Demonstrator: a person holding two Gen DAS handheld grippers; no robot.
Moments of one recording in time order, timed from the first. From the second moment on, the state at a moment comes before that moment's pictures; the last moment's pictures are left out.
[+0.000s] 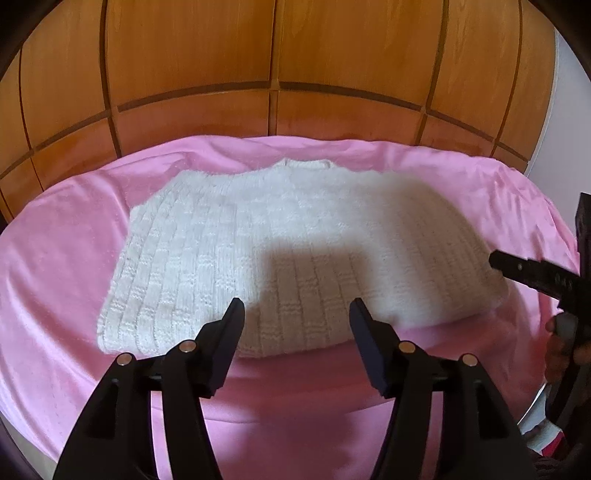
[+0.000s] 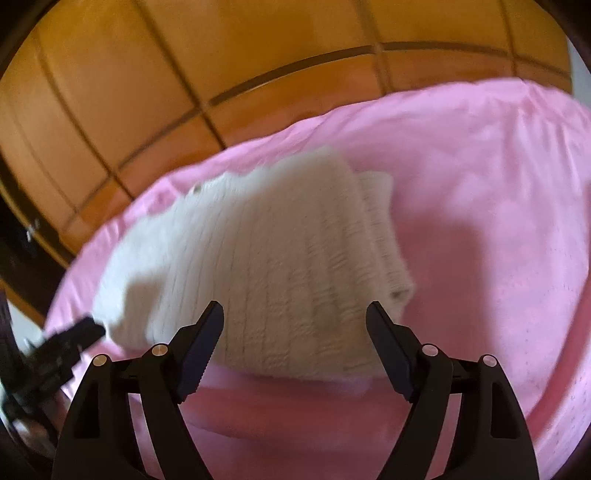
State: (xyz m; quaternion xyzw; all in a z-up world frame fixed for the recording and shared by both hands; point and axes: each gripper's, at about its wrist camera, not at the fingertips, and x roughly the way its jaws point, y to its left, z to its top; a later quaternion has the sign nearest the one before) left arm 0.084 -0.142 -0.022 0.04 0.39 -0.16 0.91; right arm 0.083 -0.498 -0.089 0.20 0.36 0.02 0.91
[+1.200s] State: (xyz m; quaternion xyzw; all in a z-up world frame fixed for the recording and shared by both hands) left arm 0.127 -0.063 -0.060 -0.03 0.46 -0.12 0.88; right arm 0.112 -0.534 -0.130 0.31 0.42 0.08 0.85
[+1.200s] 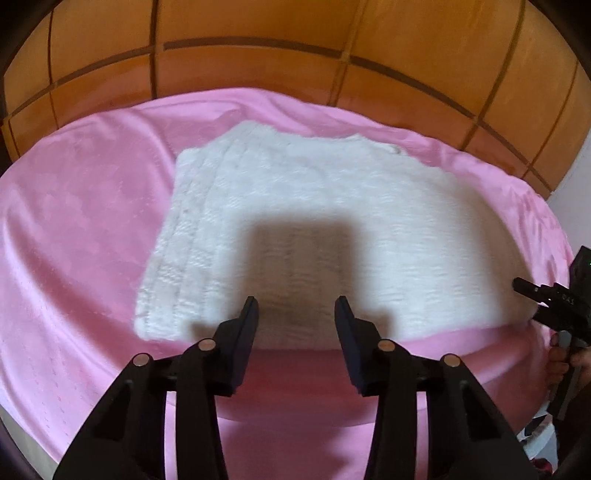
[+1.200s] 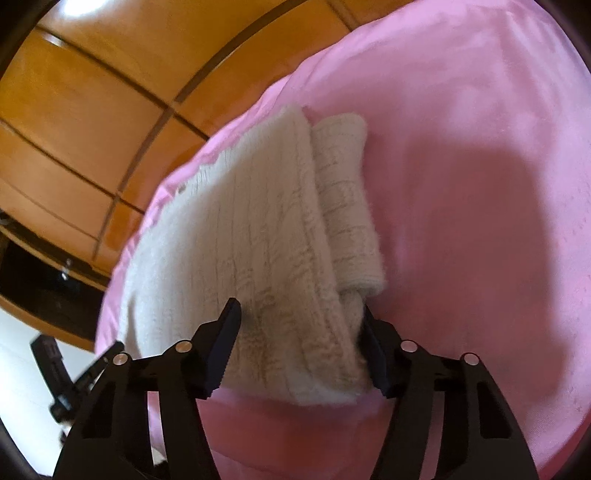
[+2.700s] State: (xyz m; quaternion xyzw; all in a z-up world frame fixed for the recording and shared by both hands) left arm 0.148 0.094 -0.044 -0.33 0.42 -0.19 0.82; right arm 0.176 -0.210 -0.025 0.07 0.40 0.36 0.84
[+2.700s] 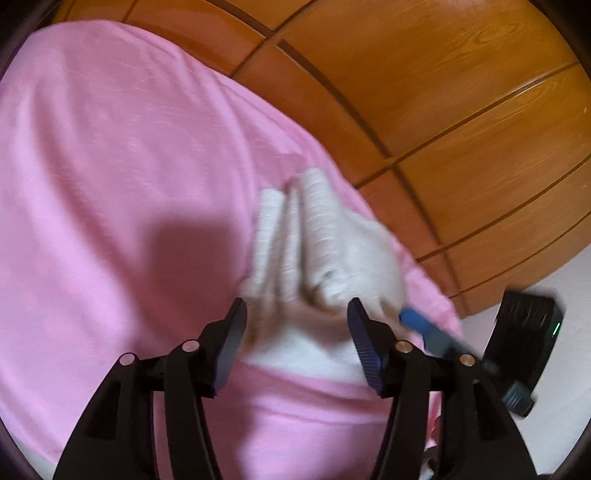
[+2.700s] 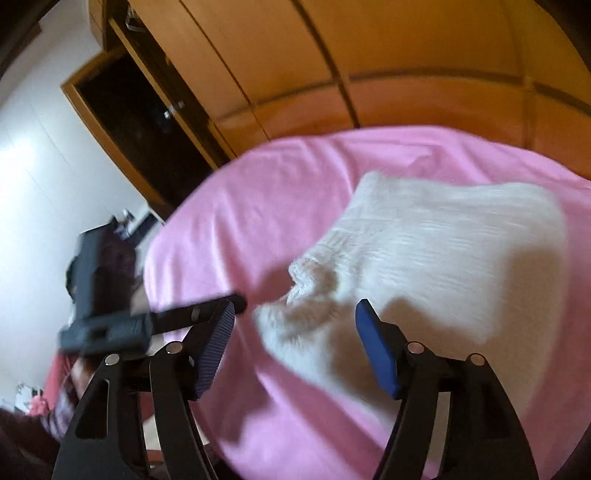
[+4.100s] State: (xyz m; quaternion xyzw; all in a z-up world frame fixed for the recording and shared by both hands) left arm 0.174 0.005 0.008 -0.03 0.39 -0.03 0.92; right arm 0.120 -0.307 -0.042 -0.02 0.39 0.24 0.89
